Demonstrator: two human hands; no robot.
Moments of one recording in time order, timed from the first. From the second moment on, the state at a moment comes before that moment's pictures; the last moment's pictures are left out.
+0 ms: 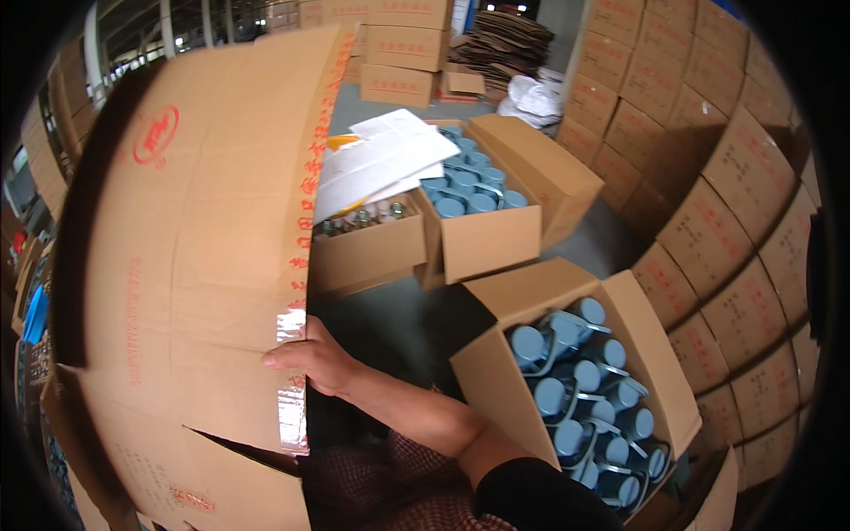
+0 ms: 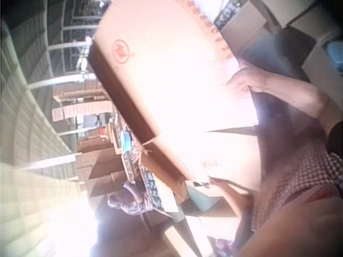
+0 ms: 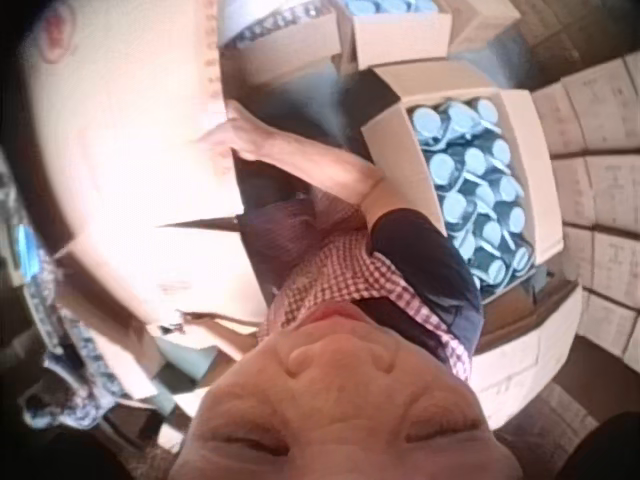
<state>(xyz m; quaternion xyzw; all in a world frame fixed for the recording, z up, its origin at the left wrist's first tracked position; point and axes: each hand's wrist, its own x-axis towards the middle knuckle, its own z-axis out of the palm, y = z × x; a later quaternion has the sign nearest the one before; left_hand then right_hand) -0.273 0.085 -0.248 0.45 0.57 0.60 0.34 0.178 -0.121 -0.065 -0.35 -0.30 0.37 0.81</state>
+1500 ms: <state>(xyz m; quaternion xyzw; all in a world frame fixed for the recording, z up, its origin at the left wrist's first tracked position) 0.321 -0.416 -0.138 0.73 -0.14 -0.25 0.62 -0.157 -0.816 -0.230 -0.06 0.27 -0.77 0.58</state>
